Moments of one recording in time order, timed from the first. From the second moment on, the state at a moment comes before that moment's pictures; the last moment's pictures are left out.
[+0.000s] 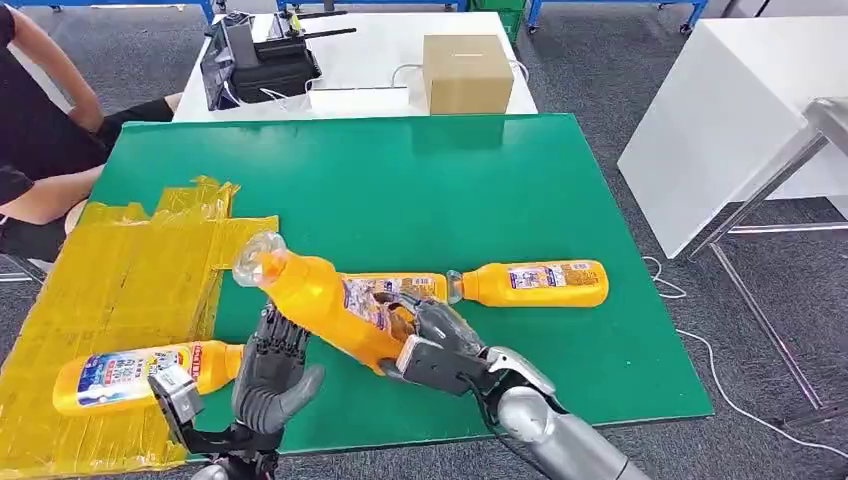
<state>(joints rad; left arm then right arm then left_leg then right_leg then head) 0.12 -0.06 -0.42 -1.67 0.24 0.07 -0.40 -0.28 -0.12 0.73 -1.40 0.20 0.09 -0.16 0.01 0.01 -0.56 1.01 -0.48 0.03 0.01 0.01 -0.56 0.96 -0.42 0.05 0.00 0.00</state>
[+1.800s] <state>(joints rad) 0.09 -0.05 -0.36 -1.62 0.20 0.12 -0.40 -0.26 -0.08 0.92 -1.39 0.19 -0.01 -0.13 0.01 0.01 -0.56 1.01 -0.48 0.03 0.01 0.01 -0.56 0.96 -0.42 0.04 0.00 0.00</state>
